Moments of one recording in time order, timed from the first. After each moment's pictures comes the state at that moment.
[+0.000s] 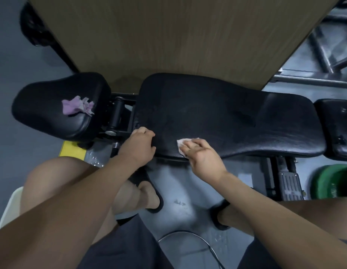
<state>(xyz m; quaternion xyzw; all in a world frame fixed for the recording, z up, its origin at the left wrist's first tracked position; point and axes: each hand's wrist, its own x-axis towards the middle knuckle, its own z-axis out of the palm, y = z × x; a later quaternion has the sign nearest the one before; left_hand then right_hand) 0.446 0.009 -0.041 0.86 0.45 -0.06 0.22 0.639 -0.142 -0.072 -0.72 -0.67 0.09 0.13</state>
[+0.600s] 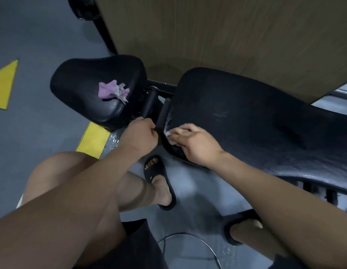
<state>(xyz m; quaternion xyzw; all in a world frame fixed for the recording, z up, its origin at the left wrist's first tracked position) 0.390 0.054 -0.031 0.76 0.59 0.02 0.25 0.592 -0.021 -0.074 -0.54 -0.82 0.13 0.13</state>
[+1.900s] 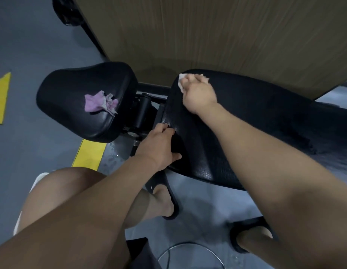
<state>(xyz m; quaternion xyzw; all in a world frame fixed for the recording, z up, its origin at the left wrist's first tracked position) 0.452 0.059 -0.043 0.81 0.50 -0.09 0.29 0.651 0.149 -0.075 -0.74 -0.65 0.15 0.01</state>
